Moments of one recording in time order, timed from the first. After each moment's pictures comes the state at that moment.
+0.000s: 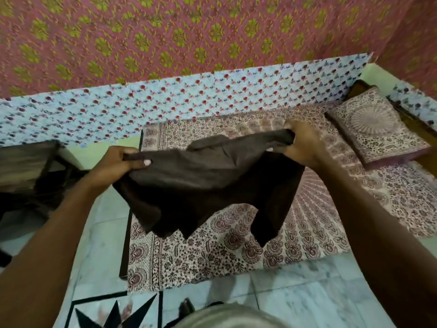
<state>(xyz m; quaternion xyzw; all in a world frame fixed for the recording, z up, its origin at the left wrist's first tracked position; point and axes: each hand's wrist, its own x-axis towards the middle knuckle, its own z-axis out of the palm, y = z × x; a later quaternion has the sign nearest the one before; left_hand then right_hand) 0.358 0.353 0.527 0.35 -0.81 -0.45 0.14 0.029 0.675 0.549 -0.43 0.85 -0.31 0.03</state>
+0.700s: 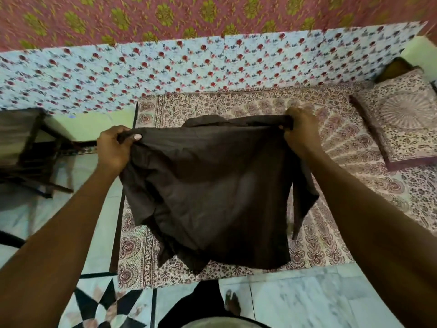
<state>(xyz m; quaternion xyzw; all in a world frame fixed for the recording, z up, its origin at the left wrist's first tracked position) 0.262 0.232 0.409 0.43 -0.79 -0.31 0.30 -0.093 0.547 0.445 -0.38 0.88 -0.28 0.00</state>
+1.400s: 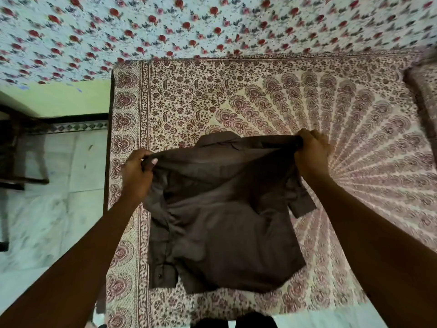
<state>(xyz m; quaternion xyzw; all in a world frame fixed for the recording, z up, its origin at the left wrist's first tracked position) 0.132 0.112 0.222 0.48 -0.78 -0.35 0.17 -0.202 0.373 0.261 -0.27 0.95 -0.14 0.08</state>
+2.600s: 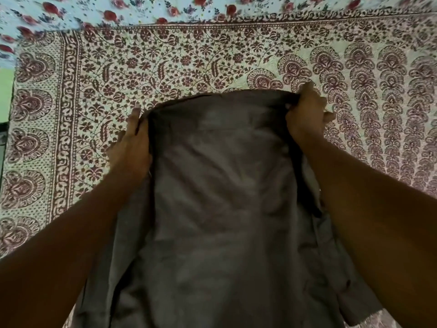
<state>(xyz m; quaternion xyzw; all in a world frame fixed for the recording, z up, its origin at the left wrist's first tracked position) -0.113 -0.028 -0.033 0.43 -0.90 -0.10 -0.07 -0.428 0.179 -0.022 -0.19 0.96 -0.20 0.08</state>
